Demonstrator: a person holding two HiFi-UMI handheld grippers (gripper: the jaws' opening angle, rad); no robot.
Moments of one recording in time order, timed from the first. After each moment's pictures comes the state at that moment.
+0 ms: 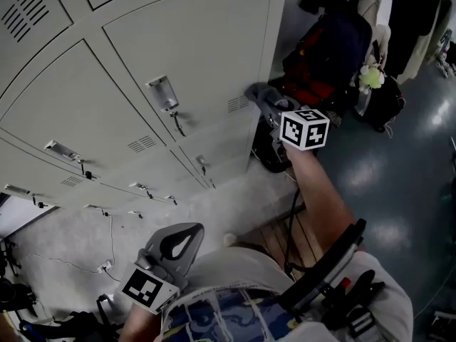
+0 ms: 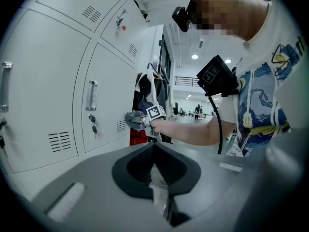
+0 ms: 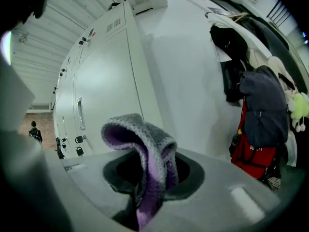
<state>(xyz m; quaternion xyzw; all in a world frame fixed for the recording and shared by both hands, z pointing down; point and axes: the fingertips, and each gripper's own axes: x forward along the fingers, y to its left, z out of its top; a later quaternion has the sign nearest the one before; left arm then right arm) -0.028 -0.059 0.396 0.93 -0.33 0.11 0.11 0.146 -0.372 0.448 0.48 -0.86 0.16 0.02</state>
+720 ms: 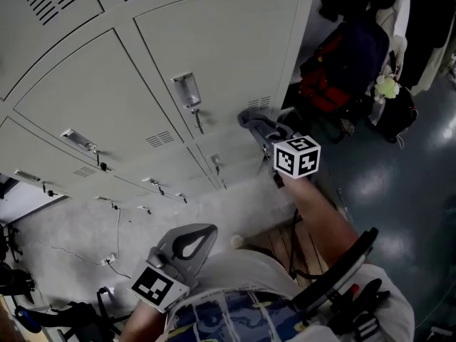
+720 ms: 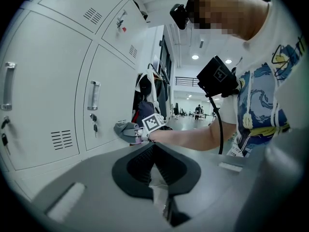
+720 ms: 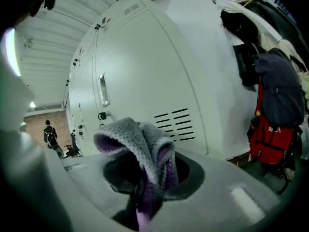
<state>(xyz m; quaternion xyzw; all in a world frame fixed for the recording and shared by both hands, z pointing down) -0.031 -0.051 0.396 0.93 -0.32 0.10 0.10 0.068 -0.321 0.500 0.42 -0.89 0.19 0.06</state>
